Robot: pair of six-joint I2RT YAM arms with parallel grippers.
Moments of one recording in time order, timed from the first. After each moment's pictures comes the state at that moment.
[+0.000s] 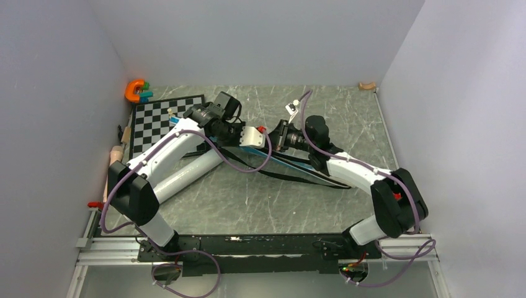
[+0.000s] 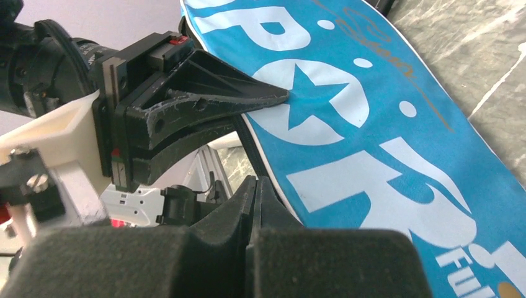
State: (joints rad) left arm -0.57 1.62 1.51 -0.95 0.21 1.11; right arm 0.51 1.49 0.82 0.50 -0.64 0.83
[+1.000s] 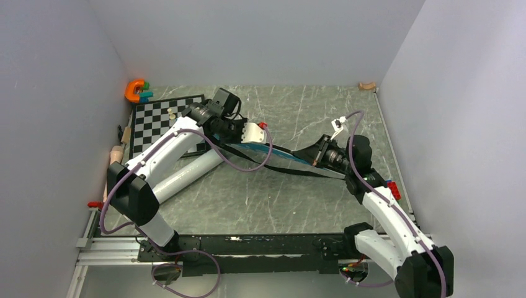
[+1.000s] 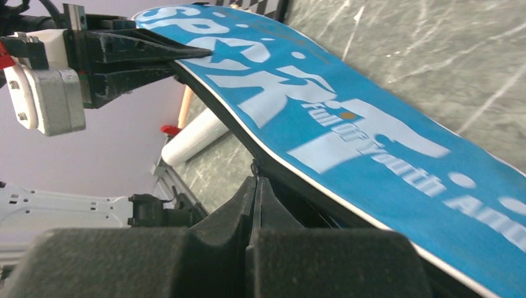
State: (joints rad) left arm -0.57 1.62 1.54 -0.93 0.27 1.11; right arm 0.26 0.92 0.58 0.07 -0.58 0.73
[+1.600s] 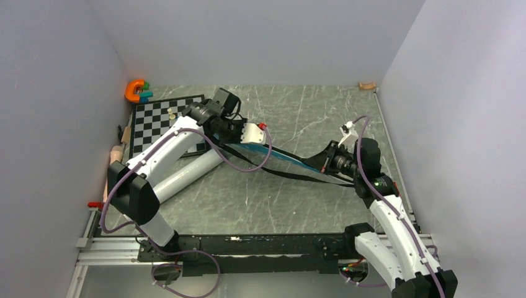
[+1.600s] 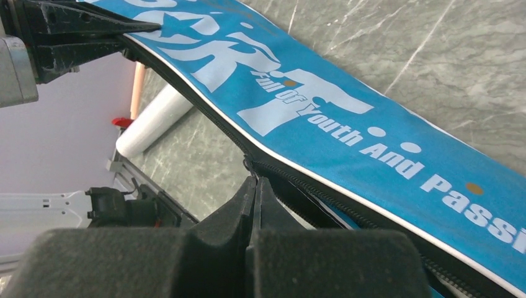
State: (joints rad) left arm -0.56 1.62 1.55 -0.94 0.27 1.14; right arm 0.18 0.78 0.65 -0.31 -0.52 0.58
